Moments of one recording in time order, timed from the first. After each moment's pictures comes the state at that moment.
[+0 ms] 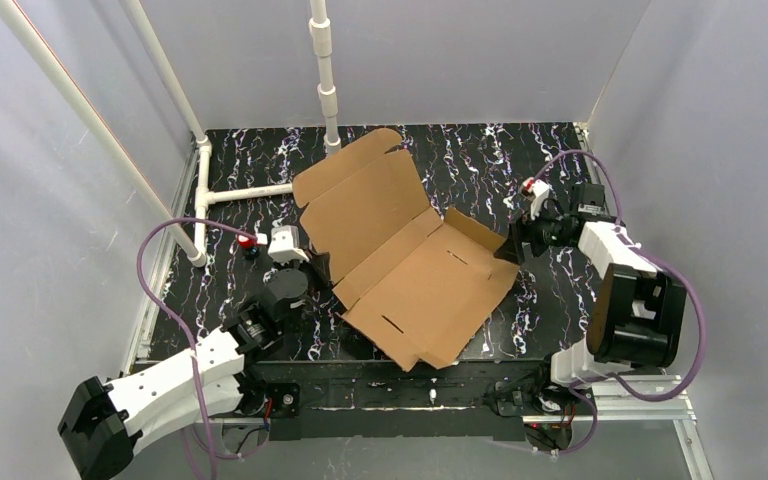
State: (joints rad) left arm -0.84 0.80 0.40 0.13 -0.65 -0.57; right arm -0.17 1.46 0.89 -0.50 -0.88 -0.61
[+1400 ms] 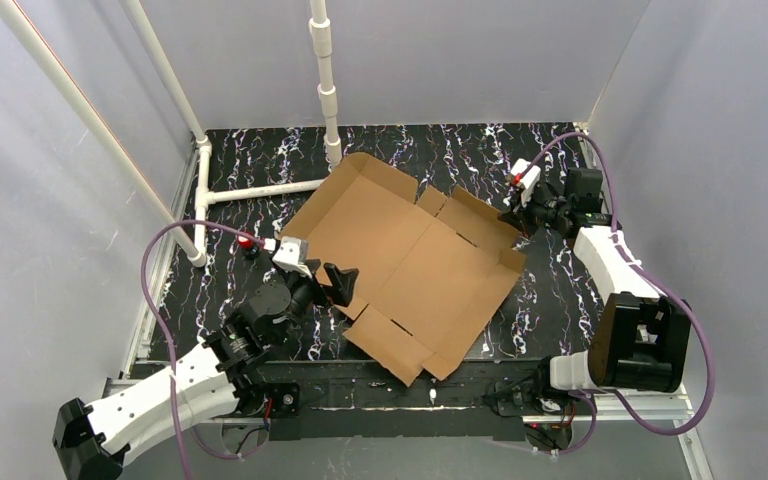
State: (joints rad) left arm -0.91 0.59 0.35 0.09 -0.45 -0.41; right arm -0.06 1.36 0.93 -0.28 -0.83 -0.72
